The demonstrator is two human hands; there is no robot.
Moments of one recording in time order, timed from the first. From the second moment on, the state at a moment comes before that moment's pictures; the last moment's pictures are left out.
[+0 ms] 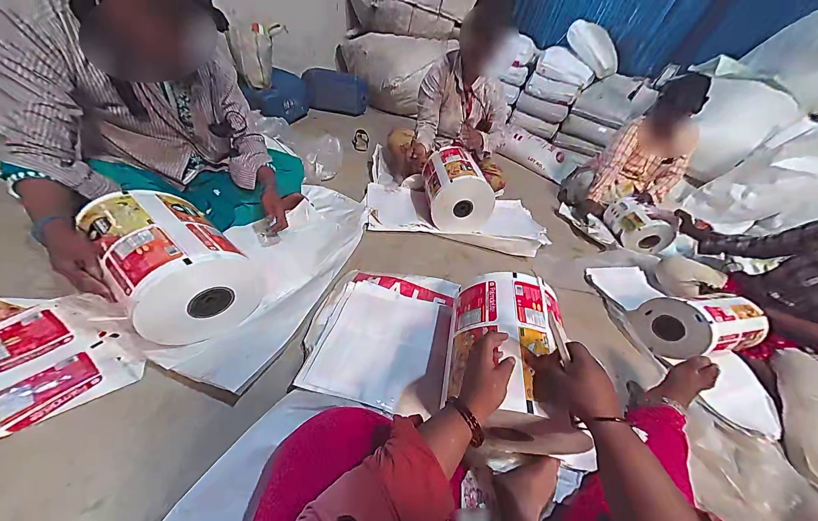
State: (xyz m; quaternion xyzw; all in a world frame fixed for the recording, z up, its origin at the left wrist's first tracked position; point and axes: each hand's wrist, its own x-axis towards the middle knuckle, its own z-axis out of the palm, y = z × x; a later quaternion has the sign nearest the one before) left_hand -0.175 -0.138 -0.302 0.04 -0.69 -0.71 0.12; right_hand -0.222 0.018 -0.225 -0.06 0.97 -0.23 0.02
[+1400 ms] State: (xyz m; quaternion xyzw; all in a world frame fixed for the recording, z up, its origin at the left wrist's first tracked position) left_hand -0.163 -0.130 -0.298 -0.16 -0.88 -0.43 0.12; right_hand -0.171 0.049 -0.220 -0.06 0.92 -0.39 0.09
